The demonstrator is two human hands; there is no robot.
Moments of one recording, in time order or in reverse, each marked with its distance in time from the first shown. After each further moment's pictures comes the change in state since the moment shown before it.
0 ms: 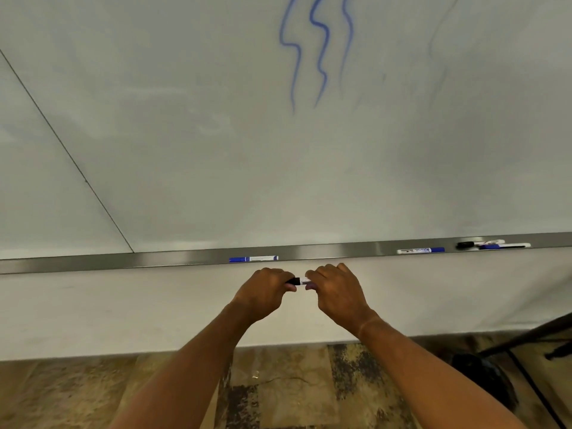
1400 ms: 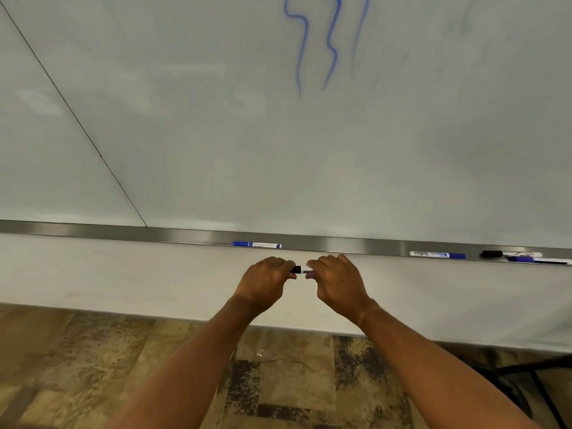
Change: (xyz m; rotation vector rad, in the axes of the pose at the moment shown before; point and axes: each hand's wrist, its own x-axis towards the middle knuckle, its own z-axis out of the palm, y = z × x) left_hand 0.004 0.010 0.028 0.198 0.197 -0.017; right_hand 0.004 0.040 0.012 0.127 -0.046 -0.061
